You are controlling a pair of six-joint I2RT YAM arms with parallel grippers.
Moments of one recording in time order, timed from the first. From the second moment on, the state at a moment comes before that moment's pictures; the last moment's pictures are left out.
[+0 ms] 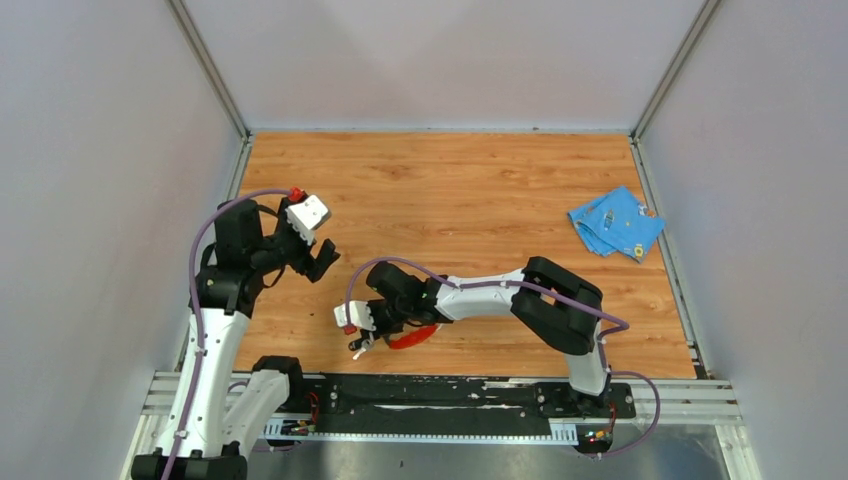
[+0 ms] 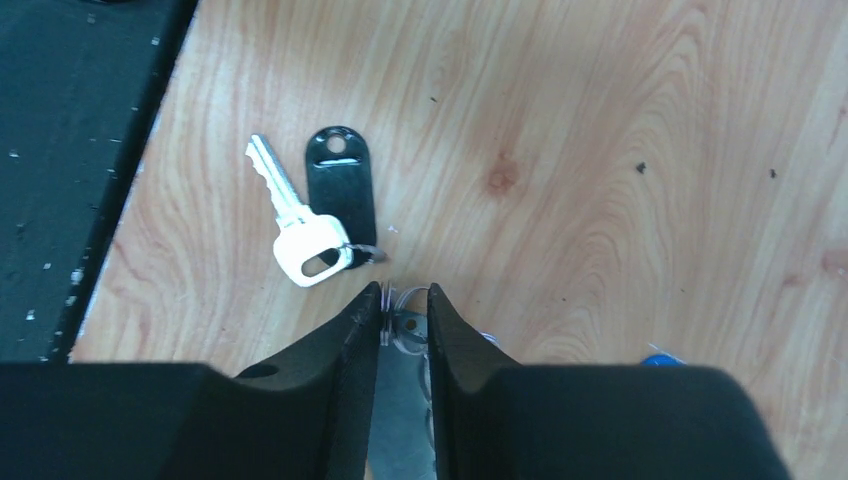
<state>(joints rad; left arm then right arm) -0.03 0.79 0.92 -0.68 0.58 0.54 1.17 1.94 1.16 -0.03 -0.42 -0.69</state>
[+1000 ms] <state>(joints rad) -0.04 0.62 0.80 -0.78 0.88 0.78 1.13 1.44 0.77 0.43 -0.36 -0.38</state>
